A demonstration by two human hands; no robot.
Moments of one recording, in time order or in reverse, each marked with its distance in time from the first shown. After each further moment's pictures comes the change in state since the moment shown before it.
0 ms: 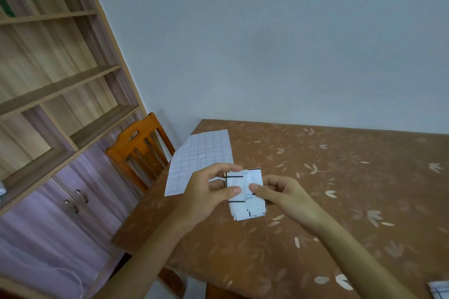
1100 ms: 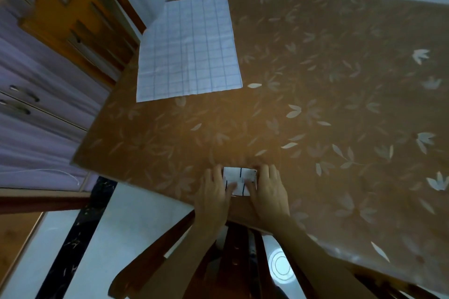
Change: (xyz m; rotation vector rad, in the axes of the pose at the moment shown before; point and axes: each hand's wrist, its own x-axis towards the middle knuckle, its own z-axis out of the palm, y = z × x) left_hand -0.042 -0.315 0.080 0.723 0.094 -0.362; right_hand 0.052 0.301 0.081 -0.922 0.234 0.263
